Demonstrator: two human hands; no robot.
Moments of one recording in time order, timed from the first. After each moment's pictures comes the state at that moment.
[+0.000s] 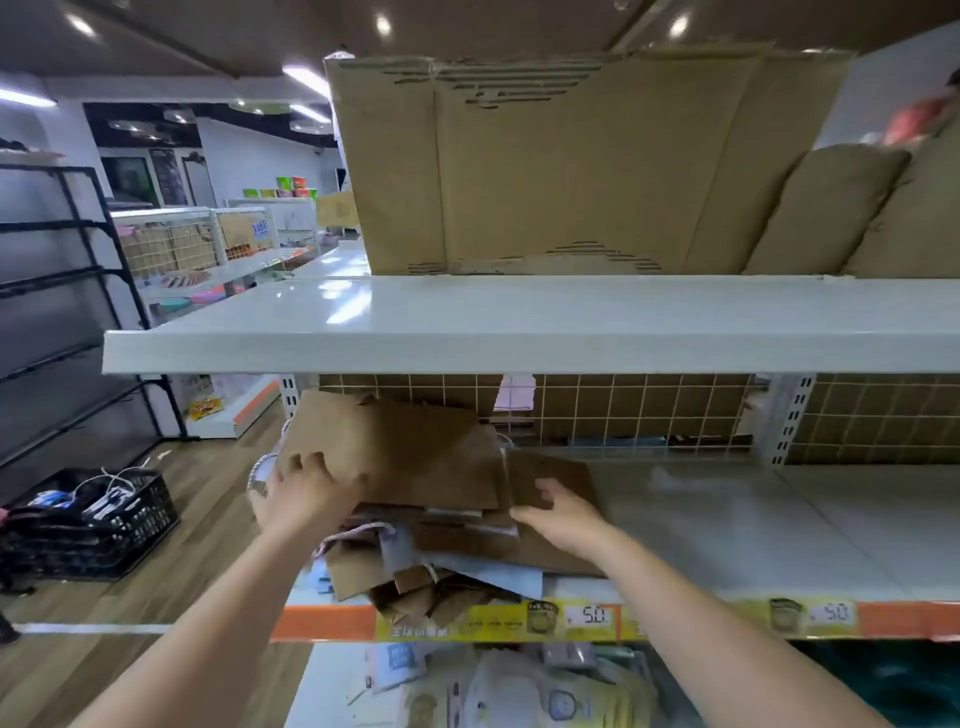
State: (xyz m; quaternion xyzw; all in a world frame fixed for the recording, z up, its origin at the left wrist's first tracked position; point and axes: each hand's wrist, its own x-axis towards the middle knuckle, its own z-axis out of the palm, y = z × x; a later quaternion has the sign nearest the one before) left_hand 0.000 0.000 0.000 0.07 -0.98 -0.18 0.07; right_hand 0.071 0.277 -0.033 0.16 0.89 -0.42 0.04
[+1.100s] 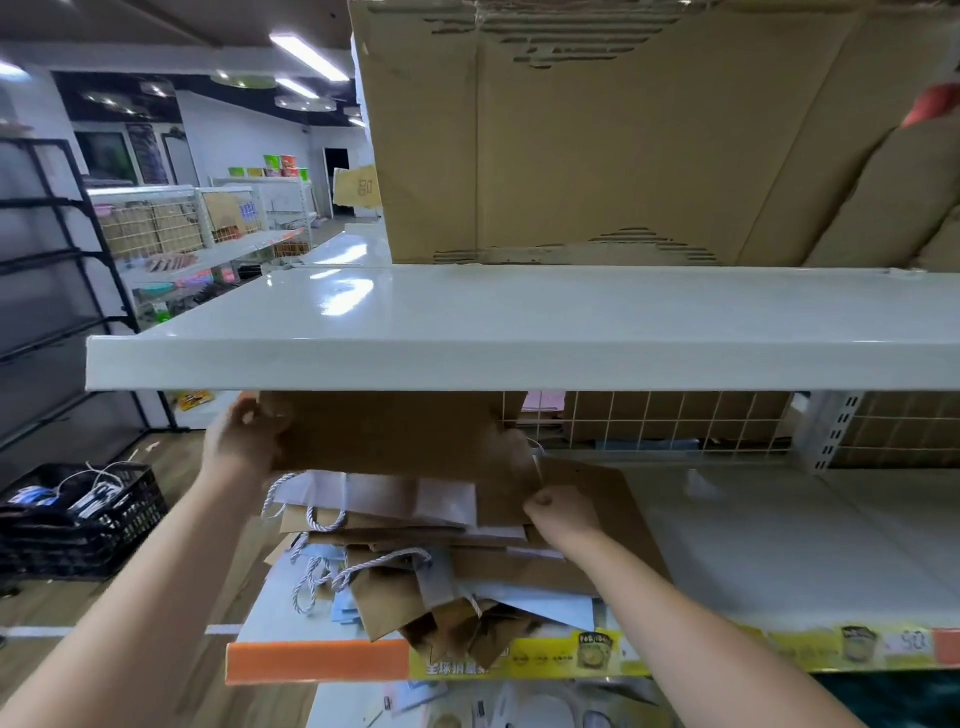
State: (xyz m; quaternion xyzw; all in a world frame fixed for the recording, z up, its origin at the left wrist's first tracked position) left_hand -0.078 -0.069 0.042 0.10 -0.71 -0.69 0.12; right_hand -0.001 0.231 -0.051 0.21 0.90 -0.37 0.01
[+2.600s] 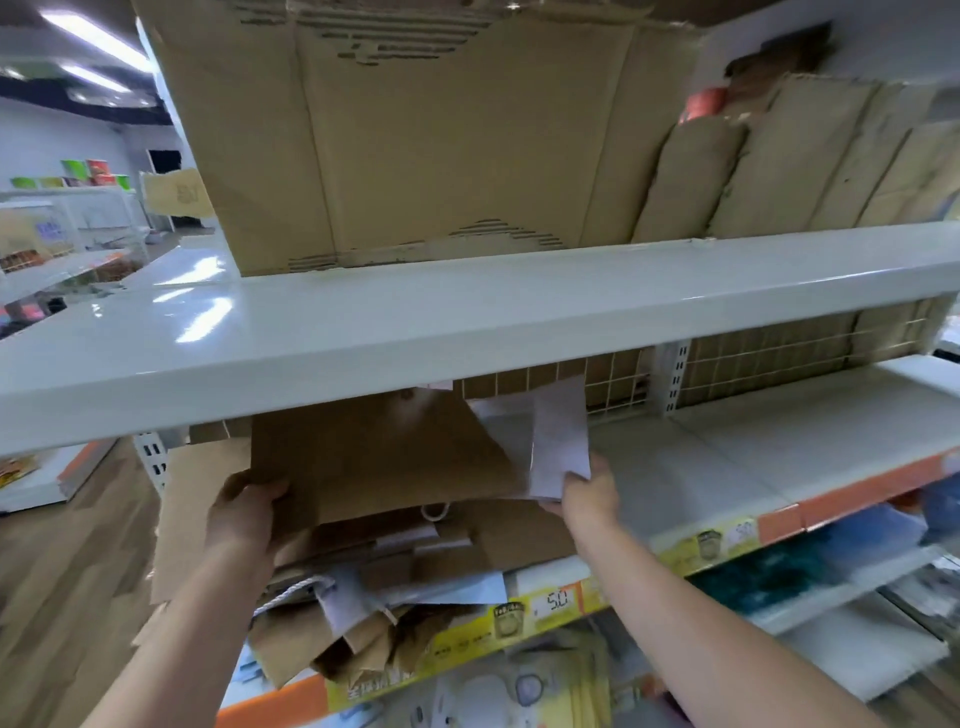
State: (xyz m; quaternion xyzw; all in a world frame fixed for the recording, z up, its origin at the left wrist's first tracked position) left_hand -0.063 0.027 -0.011 0.09 -0.61 -0.78 -0.07; right_hand 0.075 0.308 -0.045 0.37 0.52 -0.70 -0.32
